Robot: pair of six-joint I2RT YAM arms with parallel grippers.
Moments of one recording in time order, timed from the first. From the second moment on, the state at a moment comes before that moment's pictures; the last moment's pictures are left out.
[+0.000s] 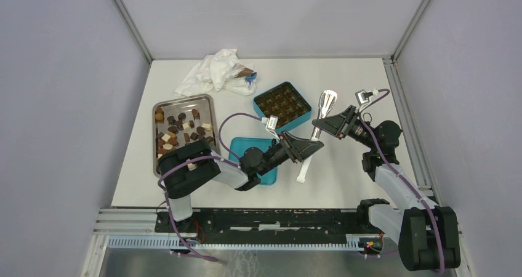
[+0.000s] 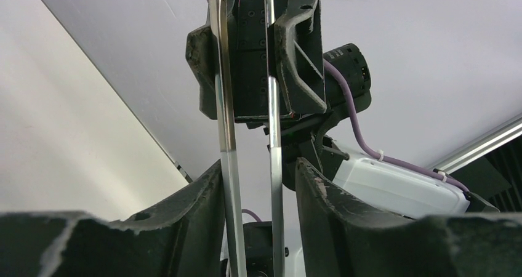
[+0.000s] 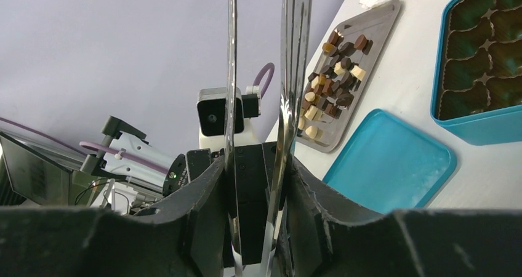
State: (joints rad) left arm -1.11 1.82 0.67 1.52 -0.03 -1.08; right arm 0.06 1.02 0.39 0.86 -0.93 1.22
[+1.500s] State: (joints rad) left arm -1.07 1.77 0.61 1.50 0.00 -1.11; right arm 0.03 0.98 0.42 0.74 -0.95 1.00
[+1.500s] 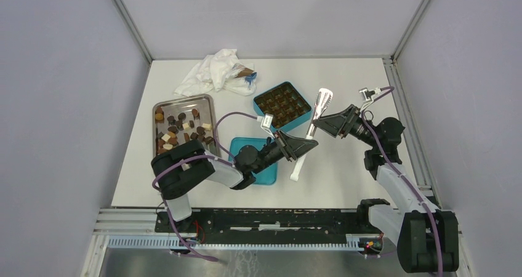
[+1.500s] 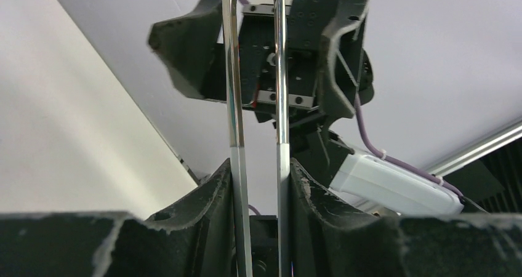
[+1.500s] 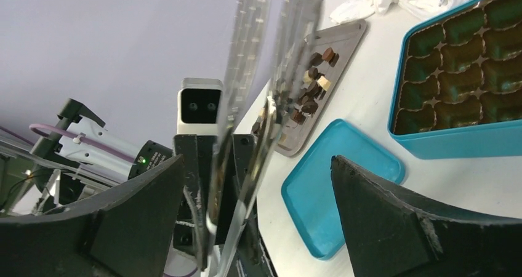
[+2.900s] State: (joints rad) left arm -1.03 1.79 0.58 1.50 0.04 -1.15; right arm 0.01 0.93 0.43 0.75 -1.01 0.91
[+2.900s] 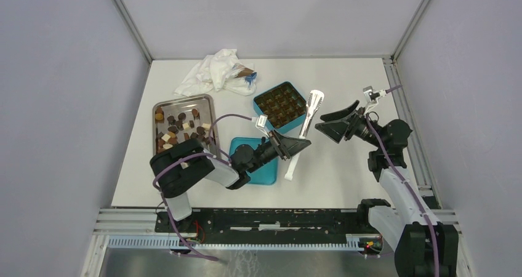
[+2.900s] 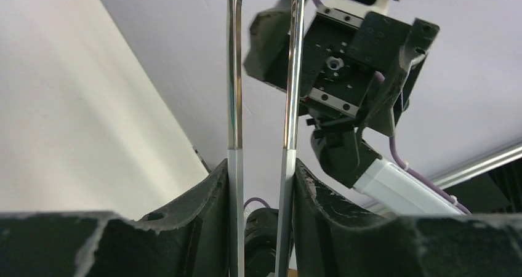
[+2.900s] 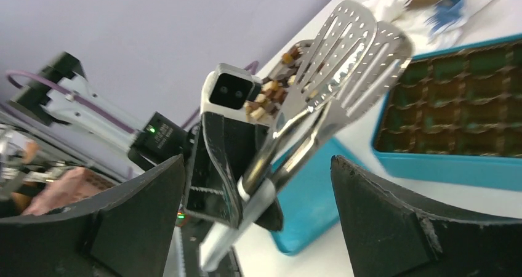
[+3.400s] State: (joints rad) left arm -0.90 1.33 0.49 1.01 0.08 -1.10; right arm -0.19 0.88 0.43 0.60 -1.08 0.56
